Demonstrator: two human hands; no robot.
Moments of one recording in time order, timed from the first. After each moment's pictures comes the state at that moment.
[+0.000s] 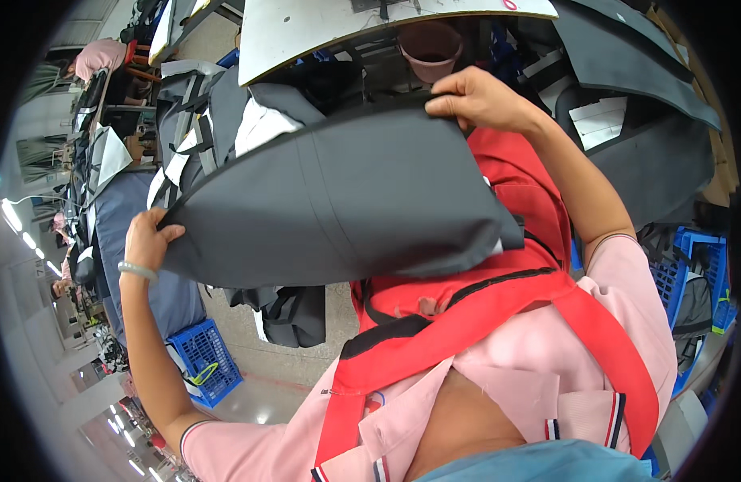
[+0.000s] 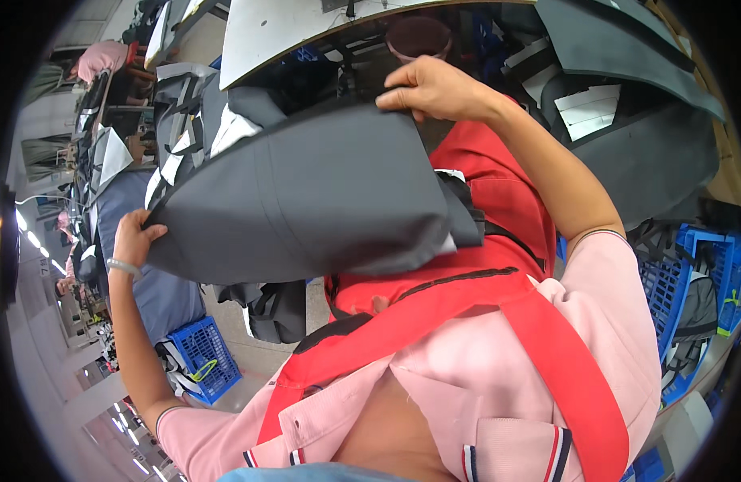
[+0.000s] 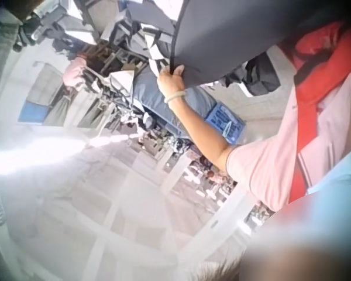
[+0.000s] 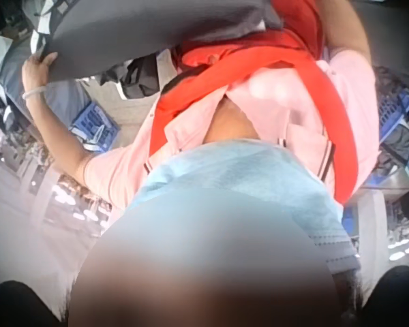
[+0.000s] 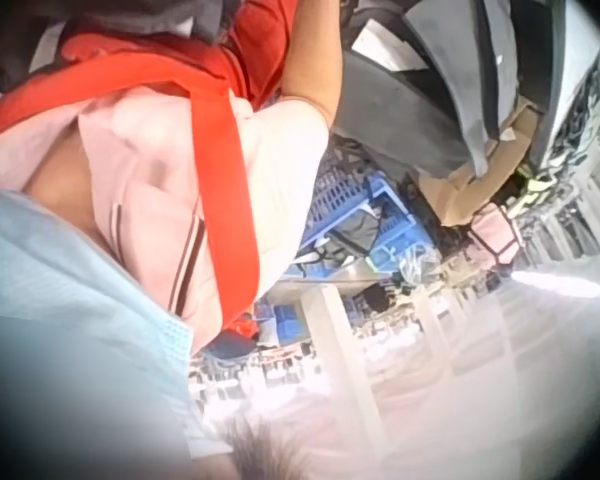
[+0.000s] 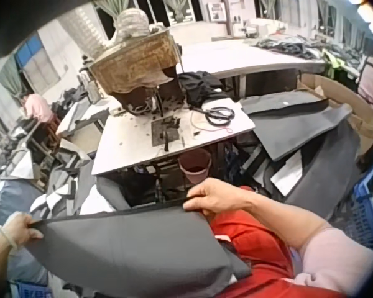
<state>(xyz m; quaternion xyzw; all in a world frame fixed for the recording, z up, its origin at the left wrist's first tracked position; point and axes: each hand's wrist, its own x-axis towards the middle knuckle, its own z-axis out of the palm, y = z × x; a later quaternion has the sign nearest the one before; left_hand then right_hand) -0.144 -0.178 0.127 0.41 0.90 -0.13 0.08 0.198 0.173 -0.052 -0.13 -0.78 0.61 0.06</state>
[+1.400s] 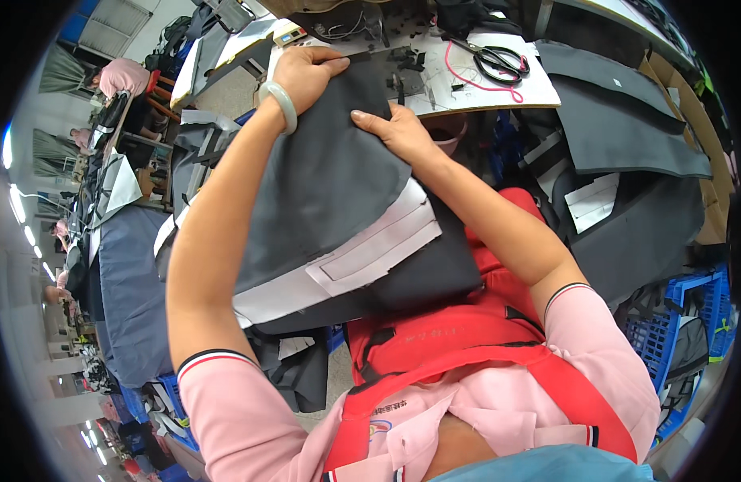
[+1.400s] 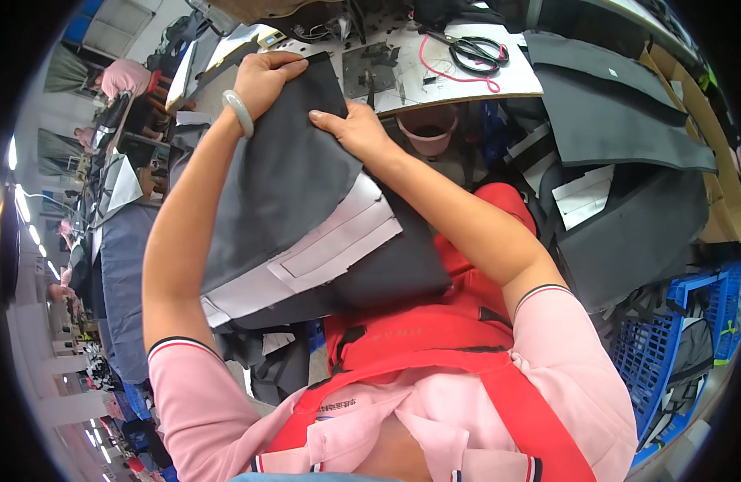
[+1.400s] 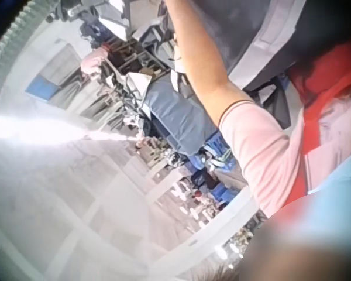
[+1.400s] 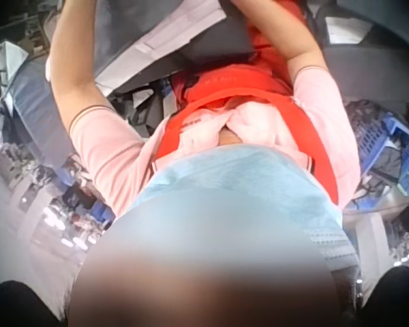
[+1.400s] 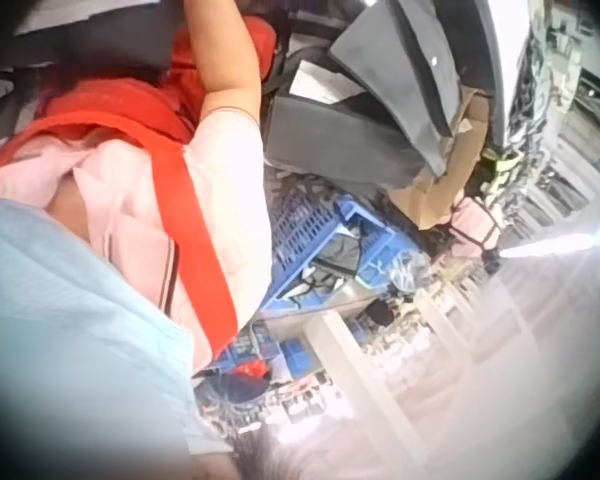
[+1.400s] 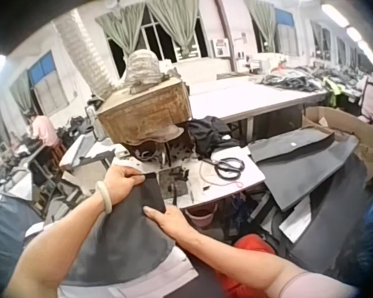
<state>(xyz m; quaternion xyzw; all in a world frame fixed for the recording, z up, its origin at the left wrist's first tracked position) -0.110 0.158 0.072 0.62 0.73 0.28 0.04 0.054 0.184 -0.028 -0.19 -0.49 0.80 0.29</state>
